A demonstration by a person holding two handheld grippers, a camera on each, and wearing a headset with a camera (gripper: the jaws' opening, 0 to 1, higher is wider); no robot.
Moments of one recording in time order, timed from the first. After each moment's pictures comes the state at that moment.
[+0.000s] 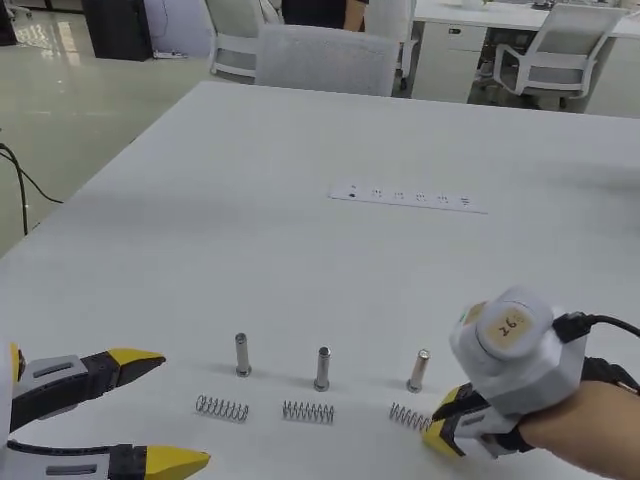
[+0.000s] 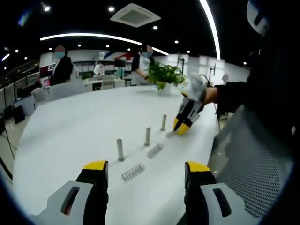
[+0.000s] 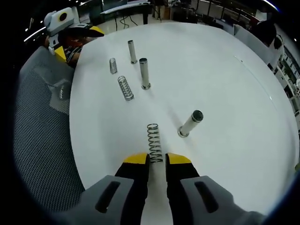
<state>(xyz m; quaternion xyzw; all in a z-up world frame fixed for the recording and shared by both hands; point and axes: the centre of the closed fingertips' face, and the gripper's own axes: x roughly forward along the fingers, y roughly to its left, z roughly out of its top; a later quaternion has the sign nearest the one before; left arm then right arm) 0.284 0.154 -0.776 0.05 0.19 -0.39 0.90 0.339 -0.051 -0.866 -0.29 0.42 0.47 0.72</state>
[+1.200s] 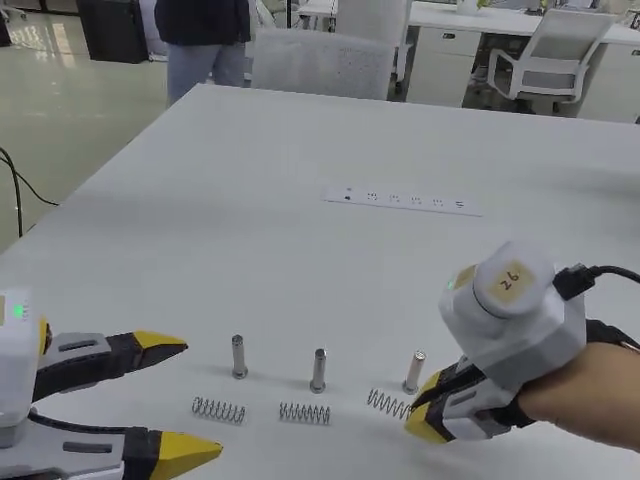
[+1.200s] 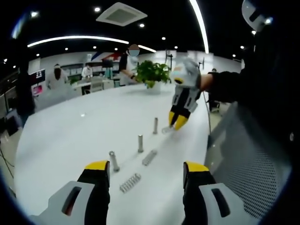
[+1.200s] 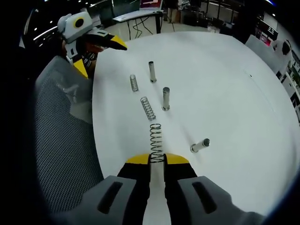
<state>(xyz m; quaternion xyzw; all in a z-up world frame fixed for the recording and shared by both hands) 0.291 0.130 -0.760 0.09 0.18 -0.45 0.87 0.321 -0.025 -0.817 -0.27 0.42 0.52 0.69</state>
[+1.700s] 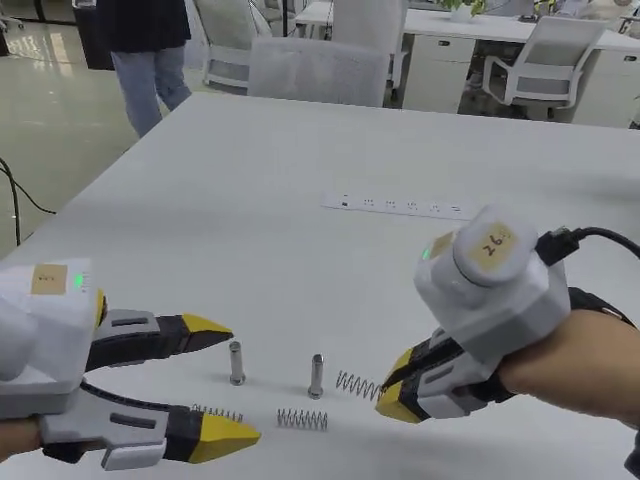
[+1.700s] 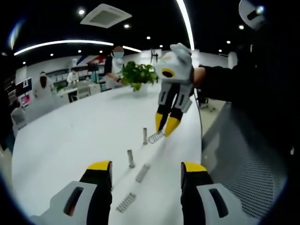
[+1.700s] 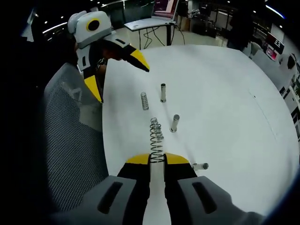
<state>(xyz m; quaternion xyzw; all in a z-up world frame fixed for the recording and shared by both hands) 0.300 0.089 -0.742 0.11 0.17 -0.50 0.84 0.316 0.005 -0.780 -0.28 0.38 0.56 0.68</state>
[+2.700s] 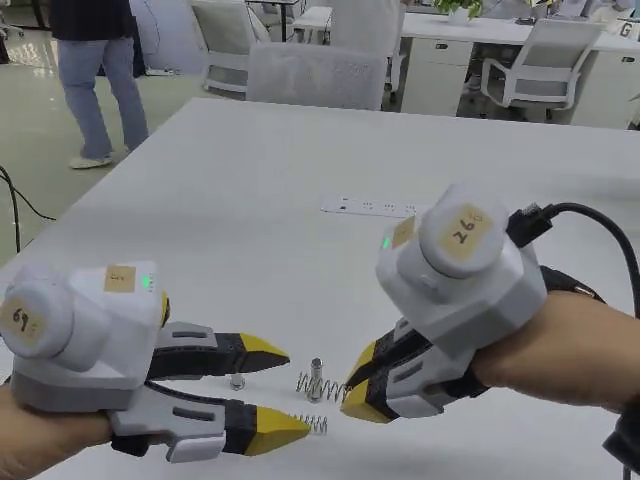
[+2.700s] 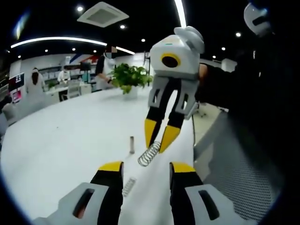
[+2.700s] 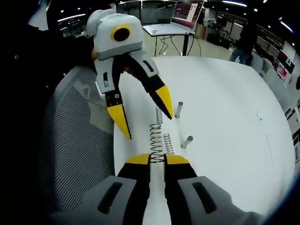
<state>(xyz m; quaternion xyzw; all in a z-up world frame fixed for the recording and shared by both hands) 0.298 0.055 -0.744 0.07 0.17 -0.54 0.82 0.296 0.034 -0.762 -0.31 0.34 0.60 0.65</state>
